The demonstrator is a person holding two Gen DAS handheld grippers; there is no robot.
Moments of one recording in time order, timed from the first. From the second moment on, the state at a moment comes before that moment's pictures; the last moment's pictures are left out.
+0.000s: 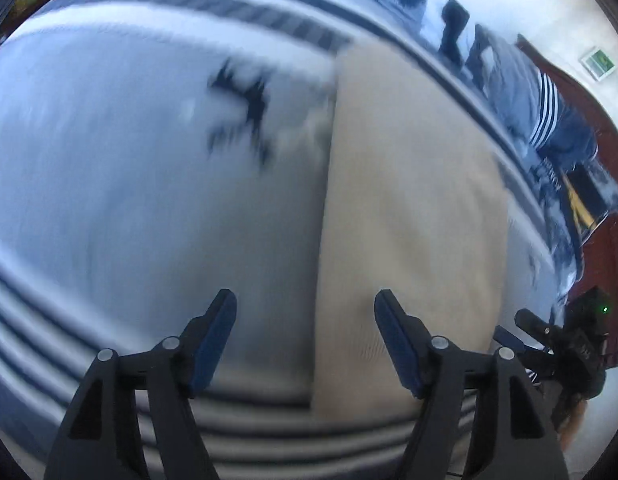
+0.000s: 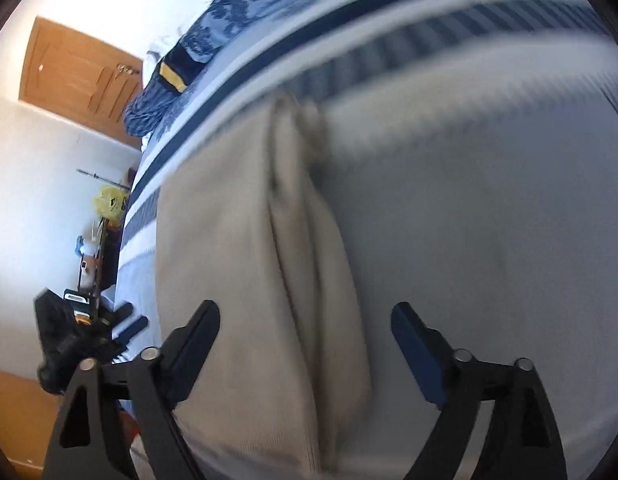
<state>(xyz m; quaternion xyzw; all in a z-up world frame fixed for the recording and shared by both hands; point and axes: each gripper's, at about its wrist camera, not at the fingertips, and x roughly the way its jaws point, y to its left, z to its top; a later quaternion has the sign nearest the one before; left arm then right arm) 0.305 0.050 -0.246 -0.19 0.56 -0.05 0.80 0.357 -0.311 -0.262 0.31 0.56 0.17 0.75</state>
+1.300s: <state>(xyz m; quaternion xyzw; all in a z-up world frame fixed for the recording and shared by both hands) 0.285 -0.022 -0.240 -0.03 0.53 -0.02 0.85 0.320 -0.286 -0.286 0.28 0.57 0.16 0.76</state>
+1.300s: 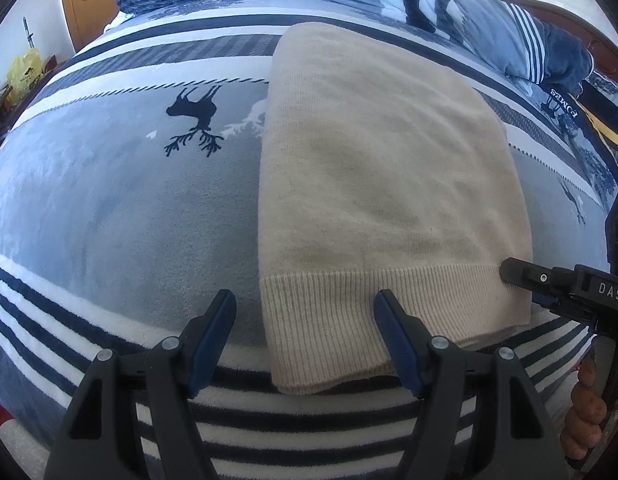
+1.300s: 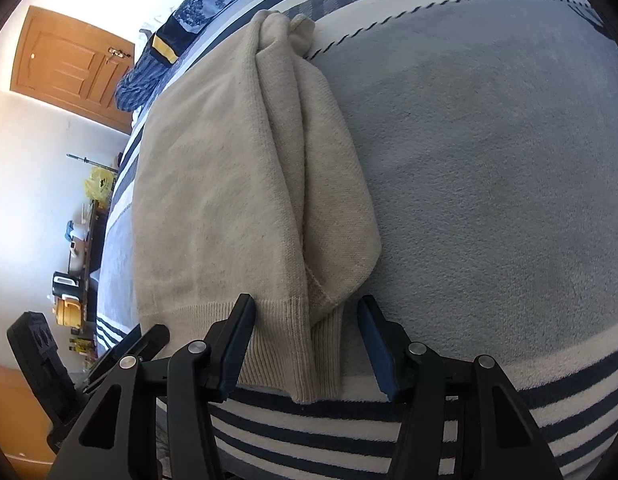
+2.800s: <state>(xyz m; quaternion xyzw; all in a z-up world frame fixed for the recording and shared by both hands) 0.198 0.008 -0.251 -0.11 0.57 -0.05 0.81 0.239 -0.261 -0.279 0.24 0.59 0.16 0.76</state>
